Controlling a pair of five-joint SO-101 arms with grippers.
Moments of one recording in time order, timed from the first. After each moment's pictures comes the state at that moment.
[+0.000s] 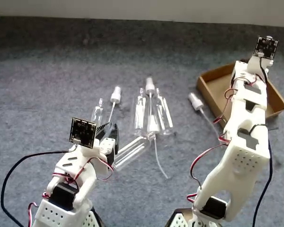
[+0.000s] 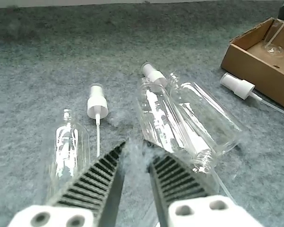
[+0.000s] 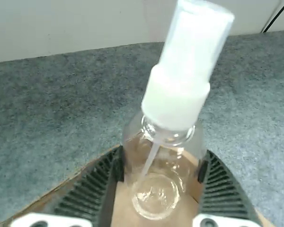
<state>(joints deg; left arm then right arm) 17.1 -104.1 92.3 44.5 13.5 18.5 35.2 -6.0 6.2 7.3</state>
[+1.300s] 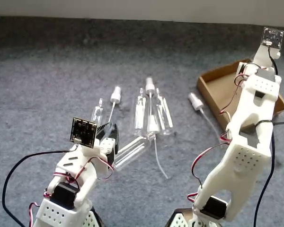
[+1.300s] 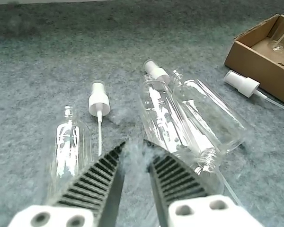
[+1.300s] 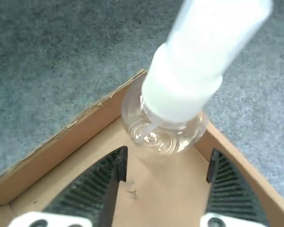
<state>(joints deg) 16.7 -104.1 94.1 42.9 13.5 19.4 35.6 -28.0 45.2 7.5</state>
